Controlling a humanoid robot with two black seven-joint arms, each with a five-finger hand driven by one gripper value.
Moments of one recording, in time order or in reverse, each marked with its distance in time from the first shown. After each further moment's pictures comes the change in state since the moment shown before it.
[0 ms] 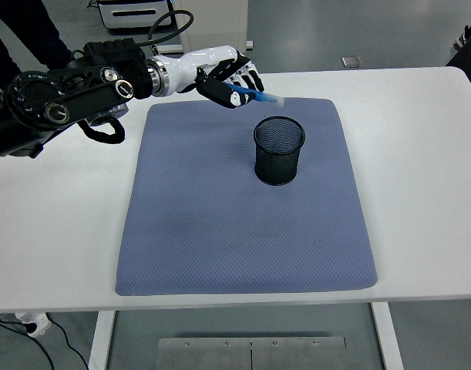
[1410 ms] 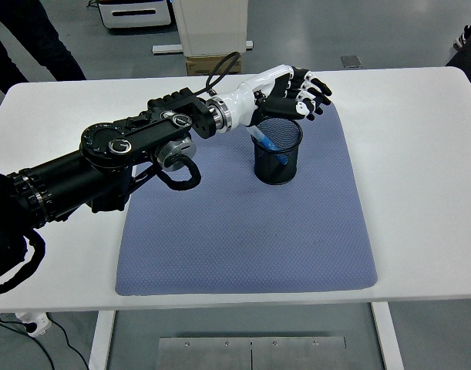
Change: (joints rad) left arm 0.229 -0.242 -0.327 0.089 -0.176 0.011 -0.040; right arm 0.000 0.000 0.000 0.000 0.000 0.000 0.000
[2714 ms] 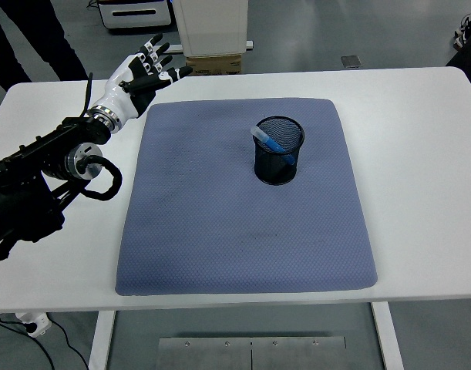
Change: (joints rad) left arm 0.271 0.235 -0.277 0.052 -0.278 0.061 -0.110; right arm 0.000 0.000 0.000 0.000 0.000 0.000 0.000
